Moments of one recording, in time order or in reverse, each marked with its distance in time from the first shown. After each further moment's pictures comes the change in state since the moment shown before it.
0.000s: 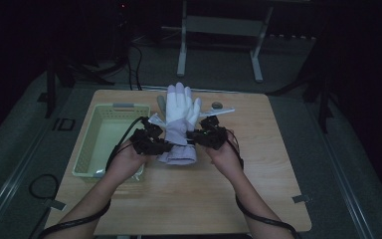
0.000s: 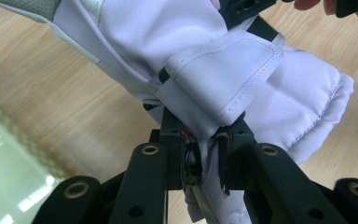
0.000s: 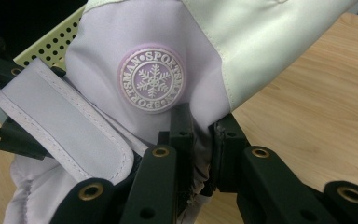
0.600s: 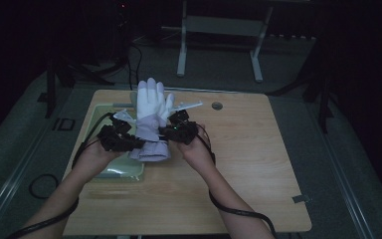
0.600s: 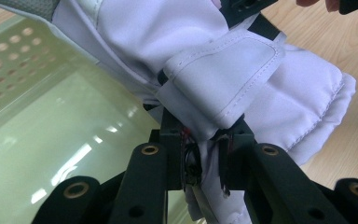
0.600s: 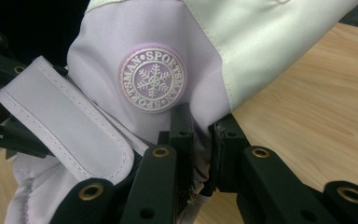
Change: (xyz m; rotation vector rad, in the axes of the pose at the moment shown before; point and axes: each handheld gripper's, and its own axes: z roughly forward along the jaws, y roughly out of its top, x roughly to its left) left arm 0.045 -0.035 -0.045 0.023 0.044 -0.016; right arm 0.056 0.034 0.047 -0.005 0.046 -0.036
